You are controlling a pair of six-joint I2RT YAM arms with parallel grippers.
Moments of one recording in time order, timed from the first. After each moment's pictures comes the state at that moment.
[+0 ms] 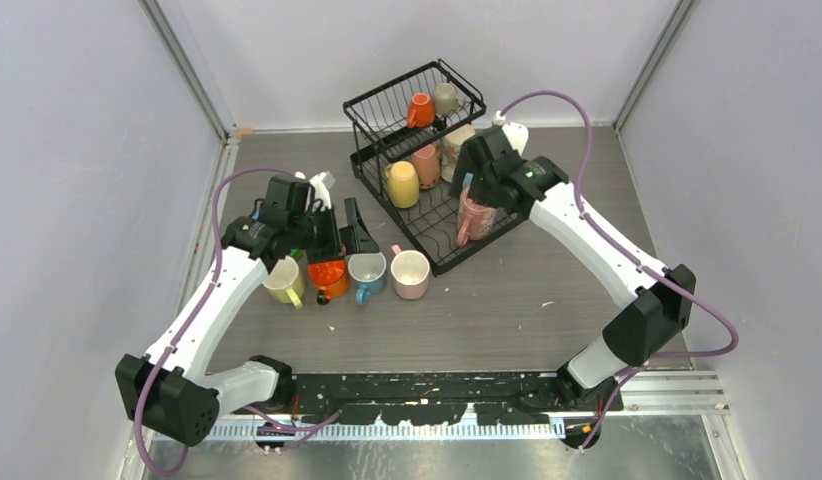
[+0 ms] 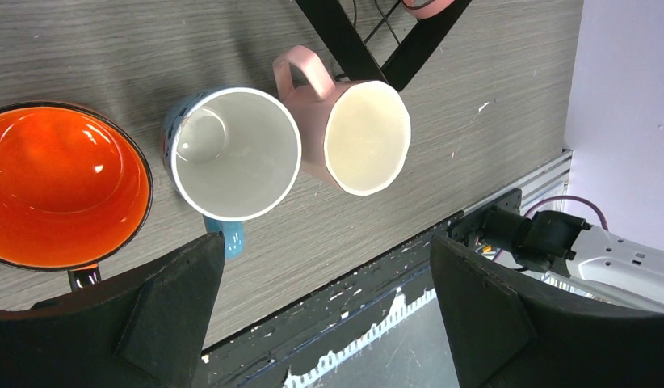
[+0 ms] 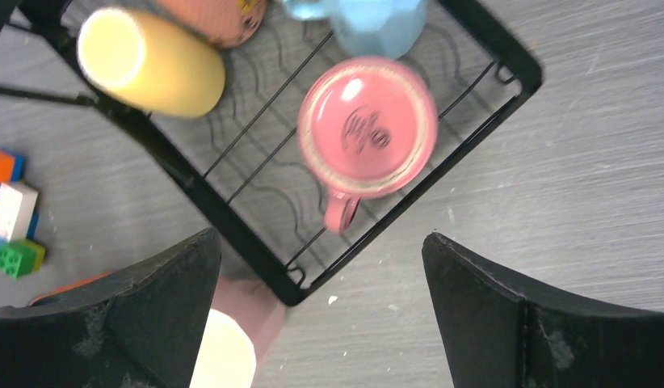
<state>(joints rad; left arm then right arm) -0.35 1.14 1.10 -0.77 0.39 -0.52 0.56 1.57 1.58 -0.86 0.41 0.69</state>
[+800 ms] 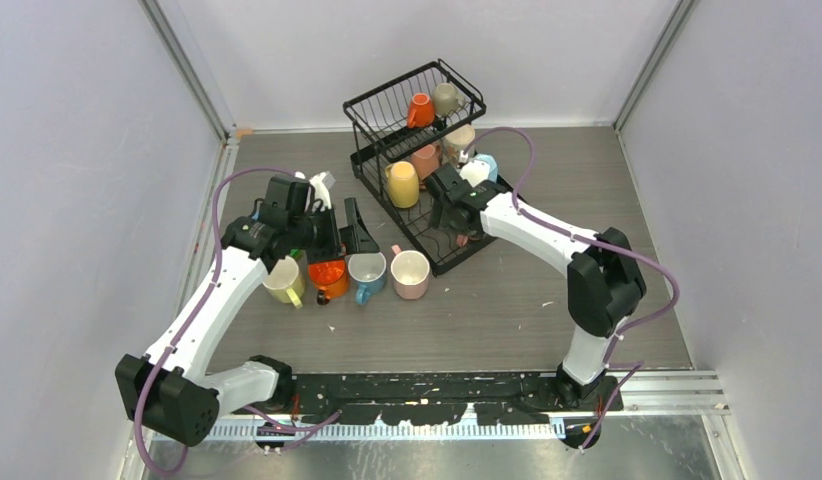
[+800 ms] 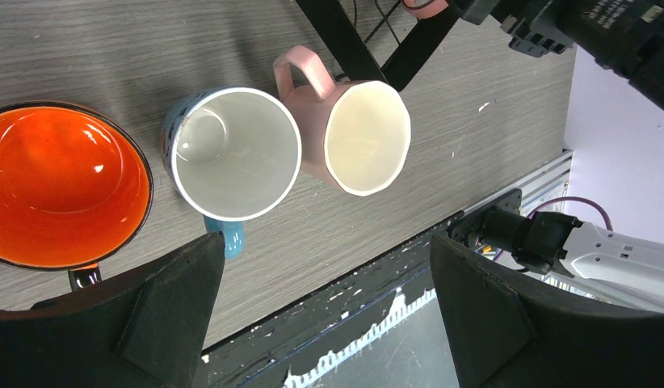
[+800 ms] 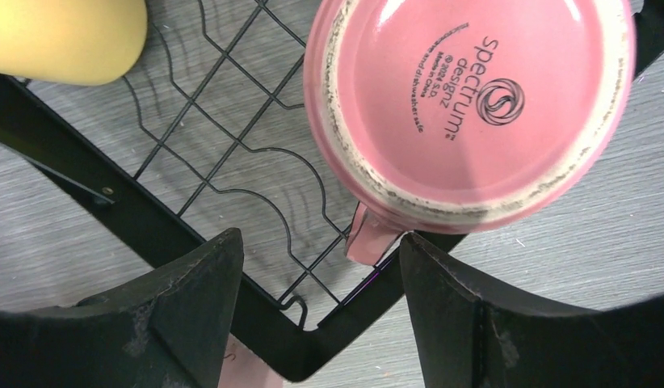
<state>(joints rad) -0.35 1.14 1.10 -0.77 0.39 -0.52 0.69 1.76 1.42 -0.70 0.47 0.84</state>
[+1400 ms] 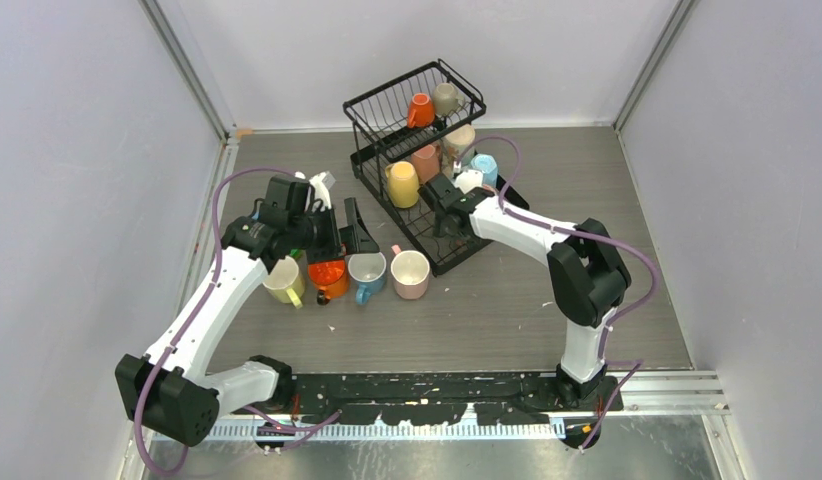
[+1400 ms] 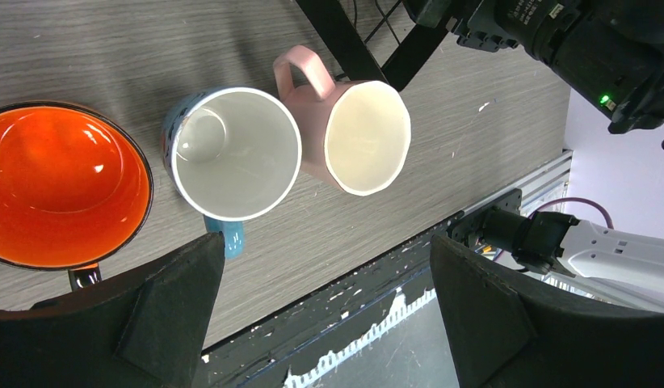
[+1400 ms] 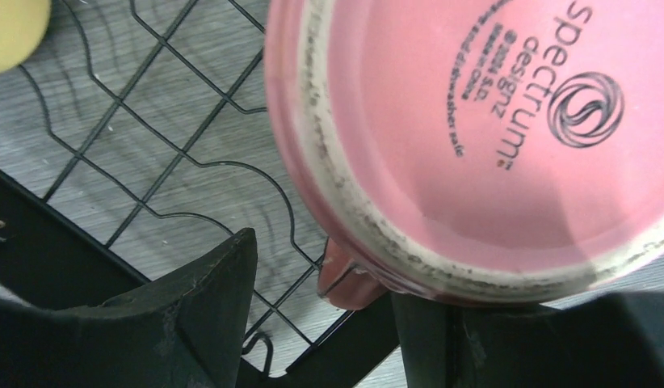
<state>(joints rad) -0.35 1.14 1.10 -0.77 0.39 -0.52 0.69 1.86 1.40 -0.66 0.51 0.80</state>
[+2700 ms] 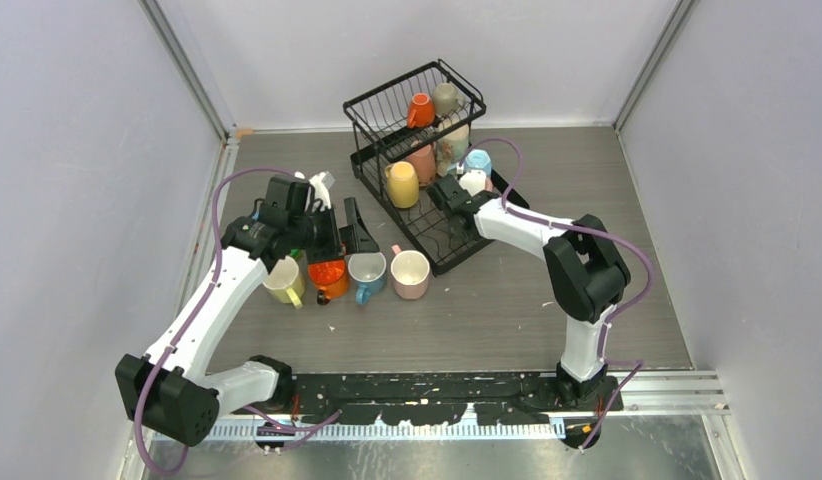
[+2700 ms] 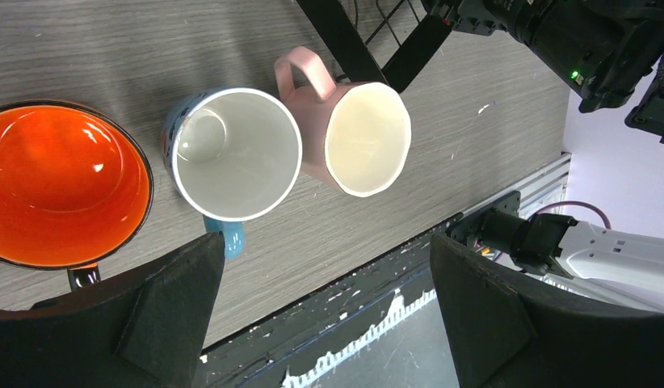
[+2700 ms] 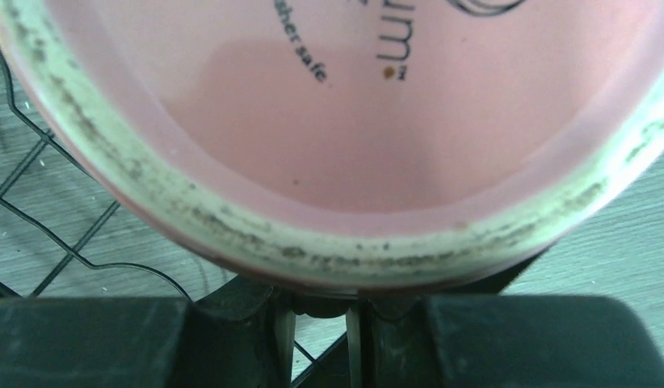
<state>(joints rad) -0.35 1.14 1.10 -0.77 0.39 -0.53 0.63 1.89 1.33 -0.54 0.53 0.67</state>
